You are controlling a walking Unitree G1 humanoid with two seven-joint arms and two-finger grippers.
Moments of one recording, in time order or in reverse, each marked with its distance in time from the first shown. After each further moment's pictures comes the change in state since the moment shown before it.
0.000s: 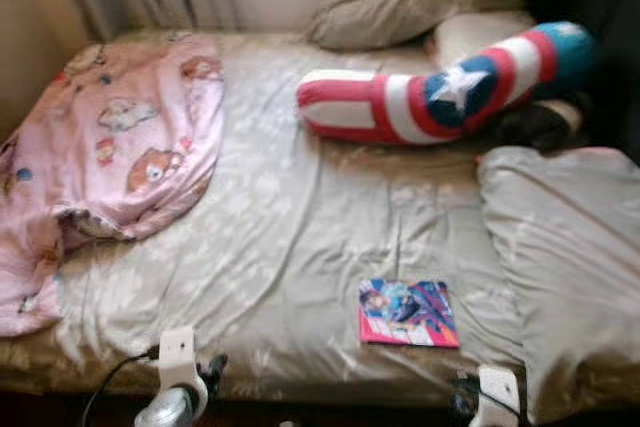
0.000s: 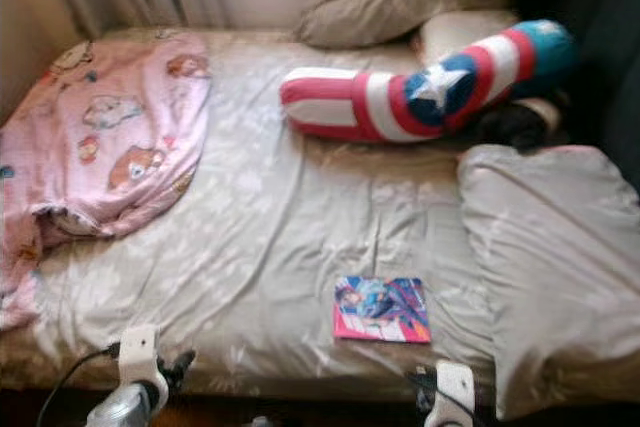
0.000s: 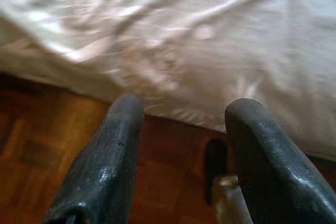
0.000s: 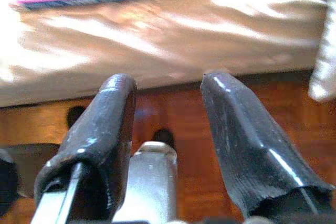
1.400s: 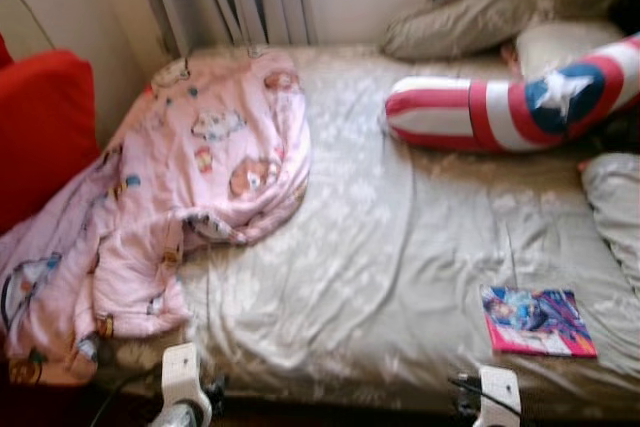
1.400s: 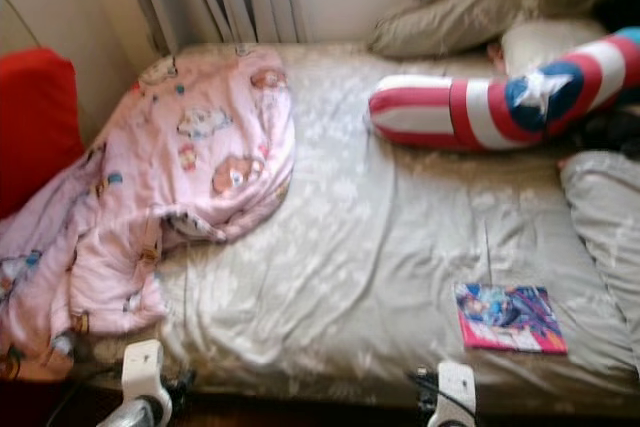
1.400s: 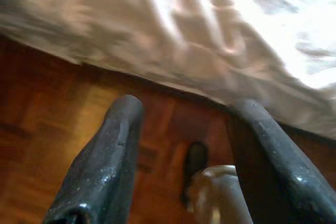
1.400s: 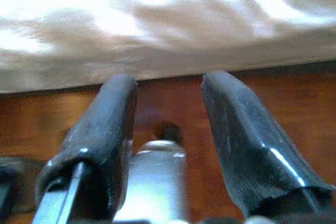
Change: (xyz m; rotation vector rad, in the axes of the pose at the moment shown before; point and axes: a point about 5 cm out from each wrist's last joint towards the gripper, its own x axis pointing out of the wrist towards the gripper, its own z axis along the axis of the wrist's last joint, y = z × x) left arm -0.005 0.006 -0.018 -0.028 0.066 0.042; right arm -0.002 0.013 -0.011 -0.004 0.037 0.037
